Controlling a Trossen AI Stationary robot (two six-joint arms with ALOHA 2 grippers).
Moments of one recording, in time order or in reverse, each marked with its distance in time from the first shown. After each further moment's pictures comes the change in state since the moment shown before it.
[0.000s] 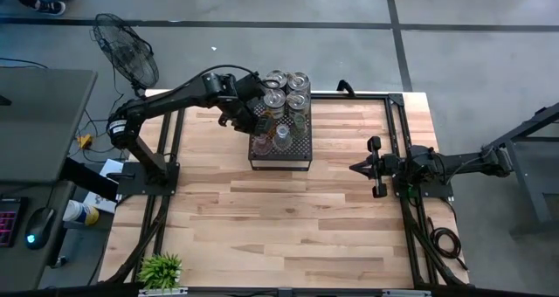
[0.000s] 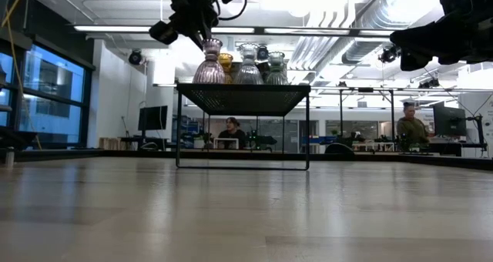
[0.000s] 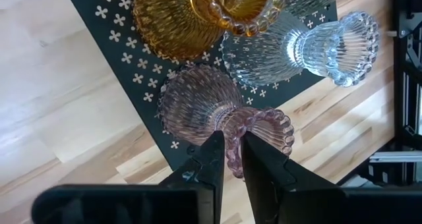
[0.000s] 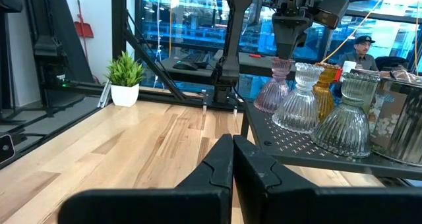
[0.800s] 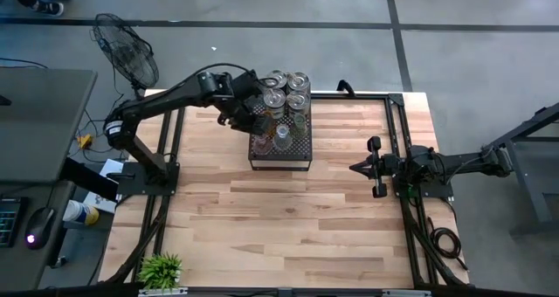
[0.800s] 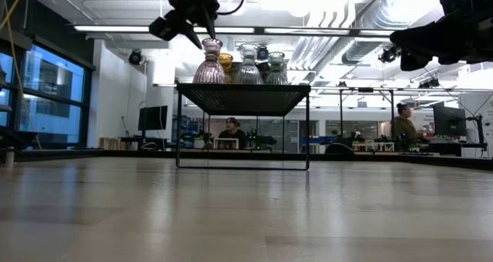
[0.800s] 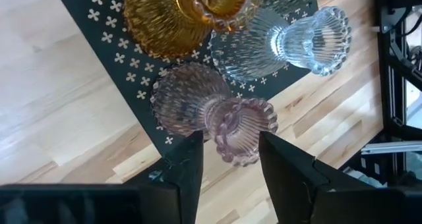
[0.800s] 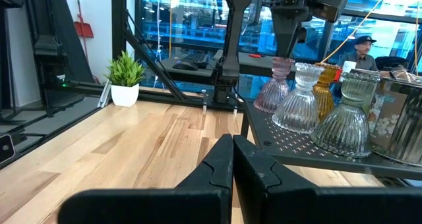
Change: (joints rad) left arm 0.000 -0.026 0.001 0.006 0.019 0.027; right arm 0.000 0.000 0.000 0.000 0.000 0.000
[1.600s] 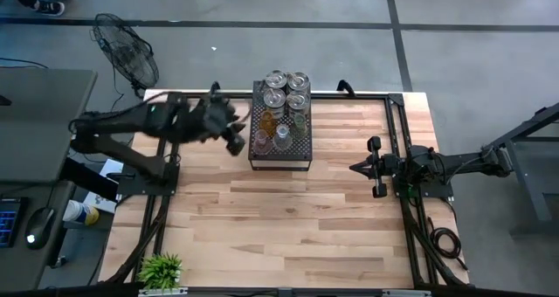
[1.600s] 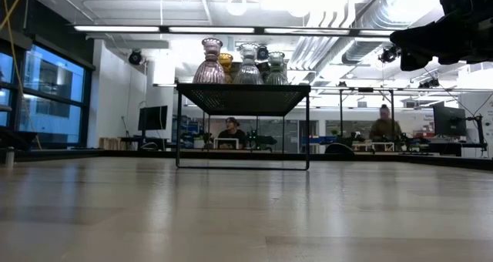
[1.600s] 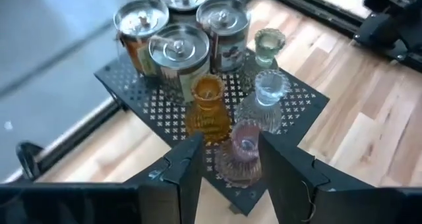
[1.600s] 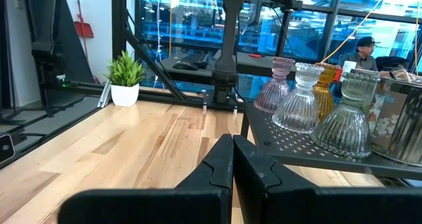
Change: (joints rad) left arm -0.358 -0.310 -0.111 0.129 -0.770 0.321; right arm 0.000 0.000 0.000 0.000 0.000 0.000
